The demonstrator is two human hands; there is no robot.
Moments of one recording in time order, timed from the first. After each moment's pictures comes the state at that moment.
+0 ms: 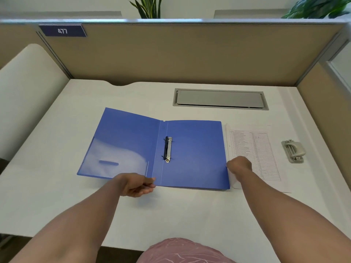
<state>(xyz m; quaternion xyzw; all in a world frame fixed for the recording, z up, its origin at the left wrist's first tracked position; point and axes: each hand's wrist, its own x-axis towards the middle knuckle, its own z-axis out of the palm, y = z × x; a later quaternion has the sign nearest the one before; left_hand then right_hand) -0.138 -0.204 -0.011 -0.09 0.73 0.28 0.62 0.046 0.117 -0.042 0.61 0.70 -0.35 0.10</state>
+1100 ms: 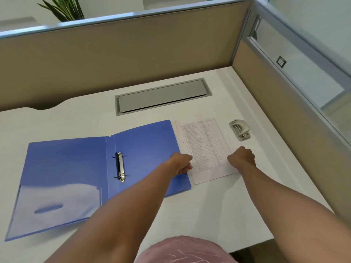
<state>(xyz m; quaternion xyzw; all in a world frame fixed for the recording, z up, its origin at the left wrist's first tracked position) -0.014 0.080 -0.022 0.07 0.76 0.32 0.57 0.159 0.212 -0.039 0.72 0.64 -0.25 0.08</state>
